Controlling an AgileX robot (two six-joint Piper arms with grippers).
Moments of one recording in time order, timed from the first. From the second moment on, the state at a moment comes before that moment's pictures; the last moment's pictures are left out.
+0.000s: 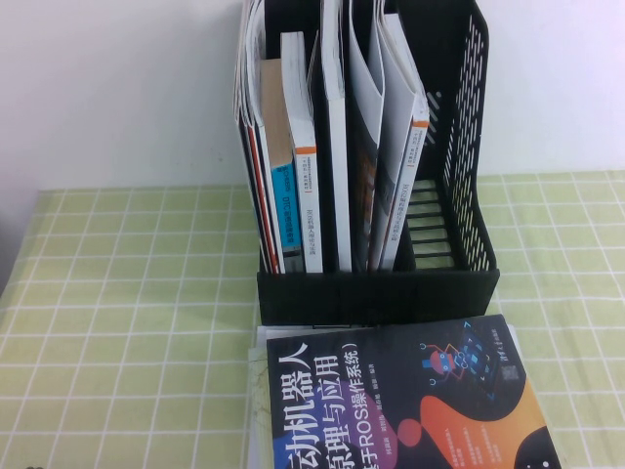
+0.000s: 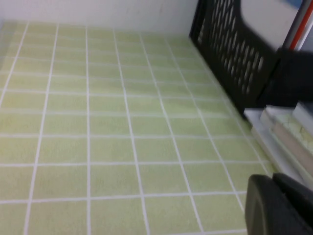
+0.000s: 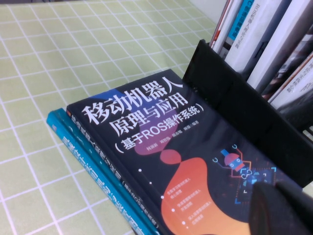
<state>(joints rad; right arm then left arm) 1.05 0.41 -0.40 -0.39 0.54 0.12 -0.23 -0.01 0.01 -0.09 0.38 -0.17</state>
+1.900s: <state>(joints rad) 0.07 -0.01 -0.11 -0.11 0.50 0.15 -0.23 -0.01 0.02 -0.05 0.39 -0.10</state>
